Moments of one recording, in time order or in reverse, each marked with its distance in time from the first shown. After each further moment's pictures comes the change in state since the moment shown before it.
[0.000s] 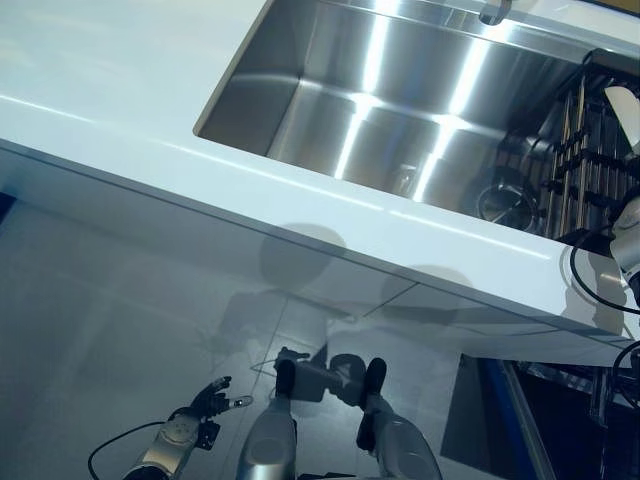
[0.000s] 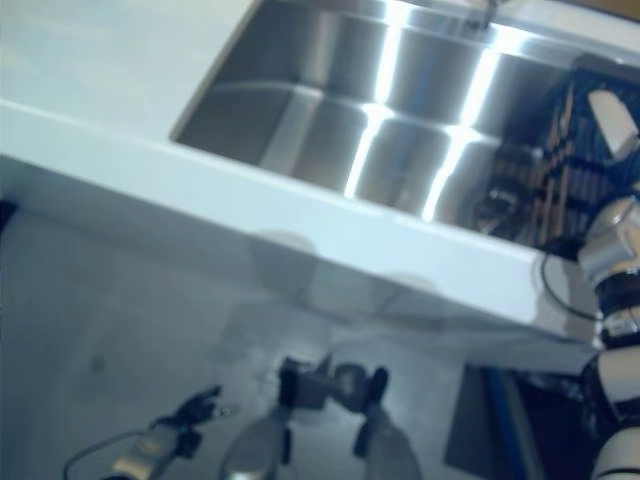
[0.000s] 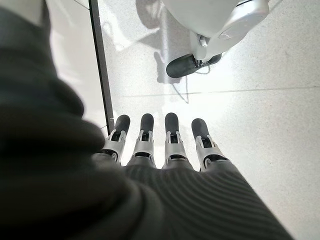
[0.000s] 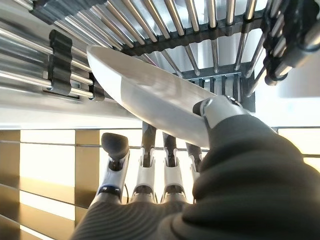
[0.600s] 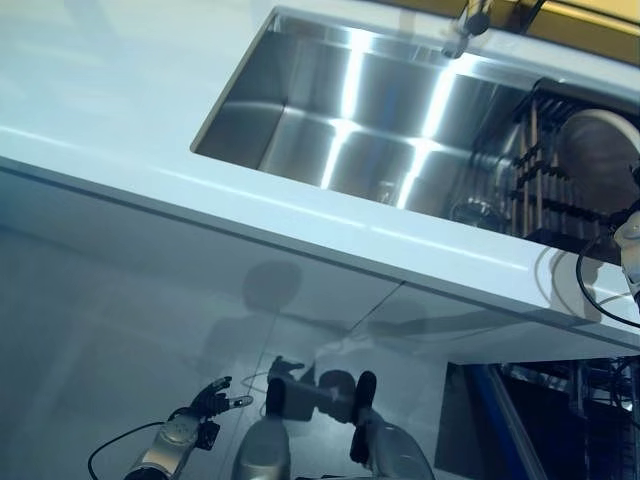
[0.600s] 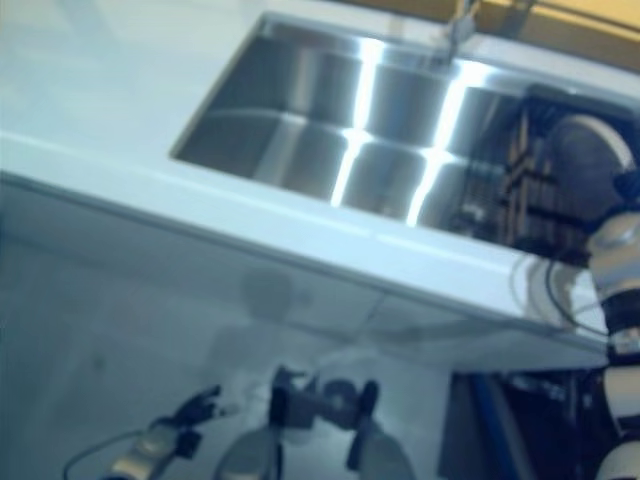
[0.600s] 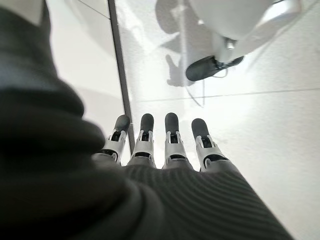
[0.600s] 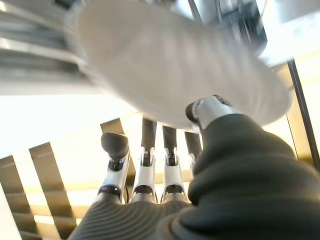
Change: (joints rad) left arm 0.022 0.006 0.016 -0.012 0.004 0.011 -0.008; right arm 0.153 0.006 -0.175 -0.109 0.179 -0.104 -0.060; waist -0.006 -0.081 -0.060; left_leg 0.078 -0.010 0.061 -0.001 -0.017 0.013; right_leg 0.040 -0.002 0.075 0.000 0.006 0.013
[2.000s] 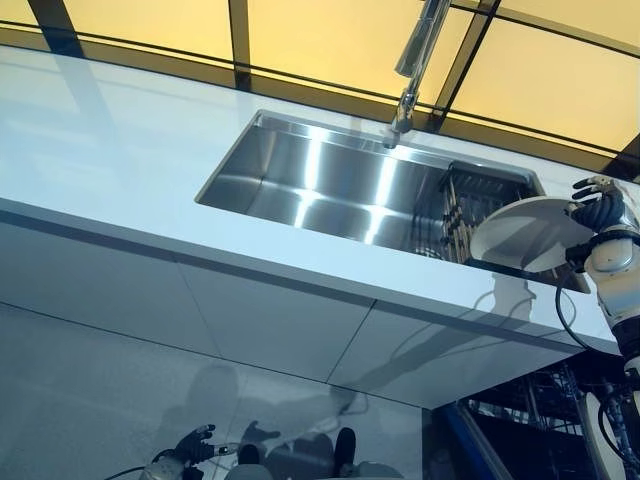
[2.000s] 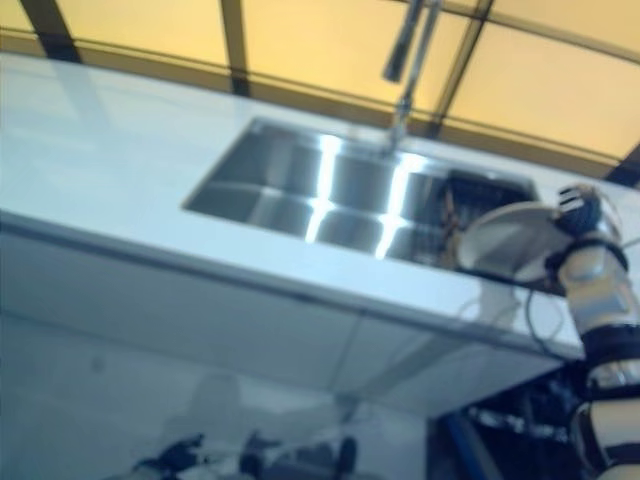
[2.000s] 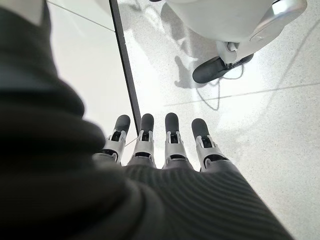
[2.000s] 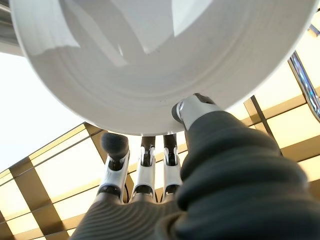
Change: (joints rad) left arm 0.081 -0.001 0.008 0.103 0.080 0.010 -0.013; right arm 0.162 0.066 -0.032 -0.093 0.010 -0.096 0.250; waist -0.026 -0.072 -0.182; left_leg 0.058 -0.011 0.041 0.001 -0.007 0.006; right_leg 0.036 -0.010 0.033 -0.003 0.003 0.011
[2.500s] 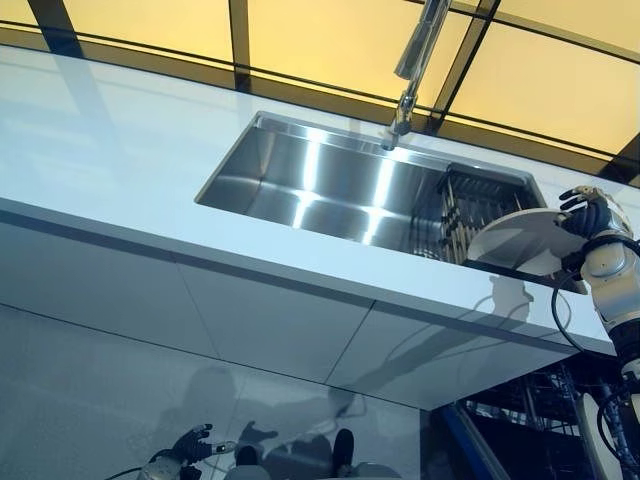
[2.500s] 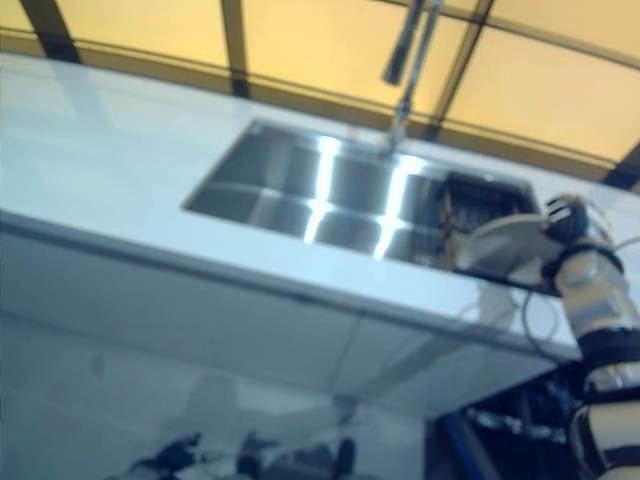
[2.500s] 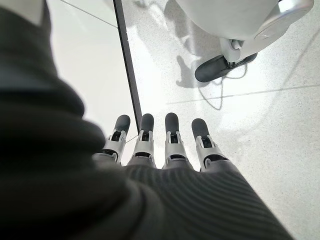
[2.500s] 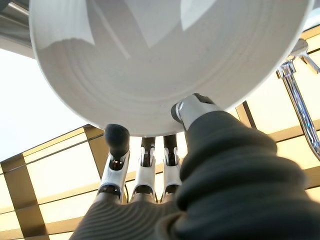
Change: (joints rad) left arm 0.003 0.000 0.028 0.001 0.000 0.000 0.000; right arm 0.014 0.006 0.003 -0.002 -0.096 0.002 0.079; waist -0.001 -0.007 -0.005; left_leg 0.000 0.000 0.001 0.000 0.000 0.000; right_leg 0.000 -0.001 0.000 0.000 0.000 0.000
